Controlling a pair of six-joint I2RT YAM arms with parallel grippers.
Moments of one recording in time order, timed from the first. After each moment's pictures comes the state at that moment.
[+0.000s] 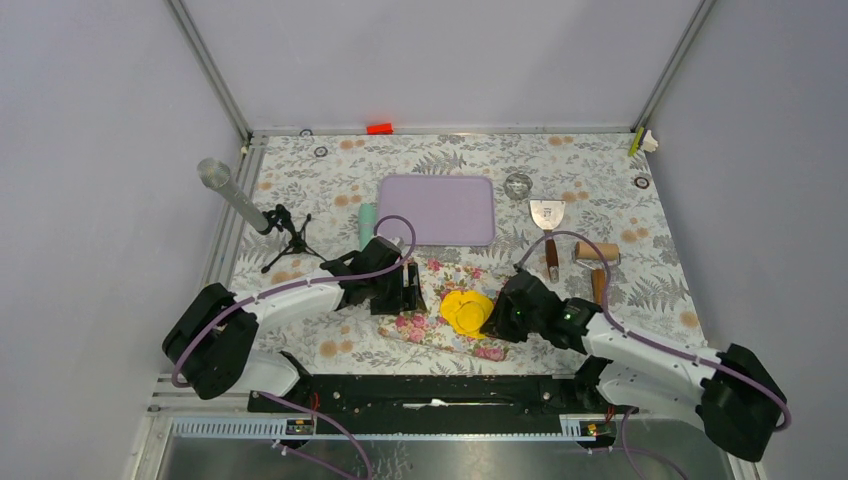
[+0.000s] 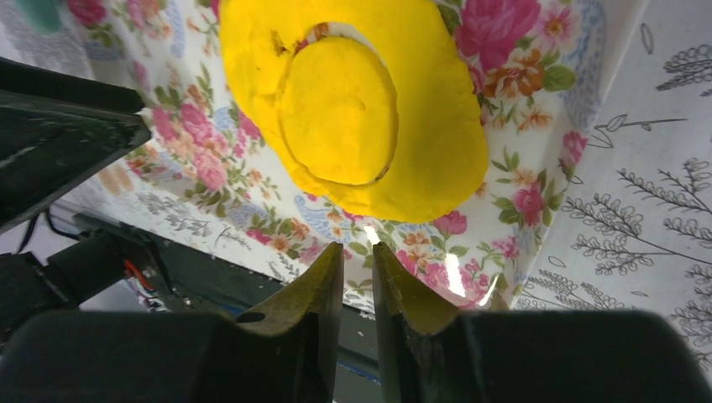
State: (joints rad) left arm -0.73 1.37 0.68 -0.32 0.17 -0.77; right arm 0.83 0.93 0.42 -0.40 -0.03 1.10
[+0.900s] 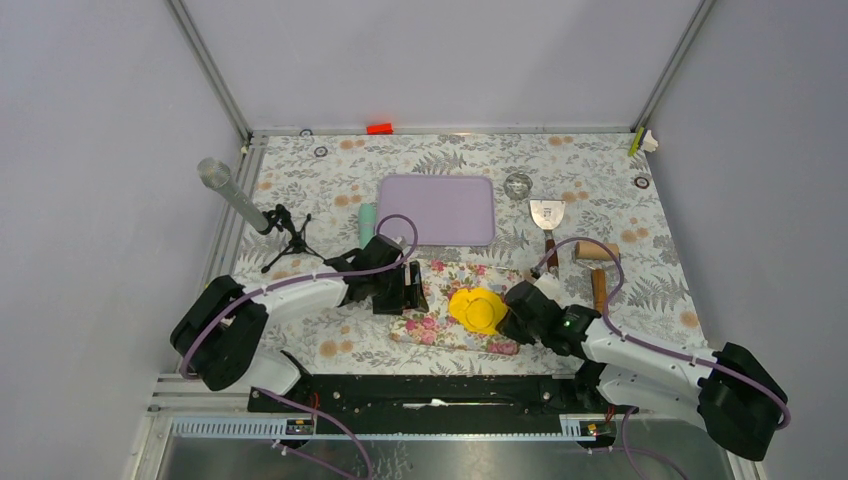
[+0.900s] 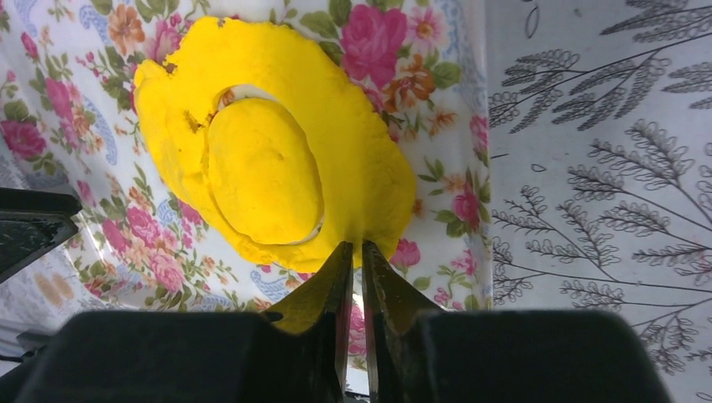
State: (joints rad) left arm -0.71 1.42 0.68 -0.28 0.21 -0.77; right arm 0.87 0.96 0.35 -0.39 0.21 1.20
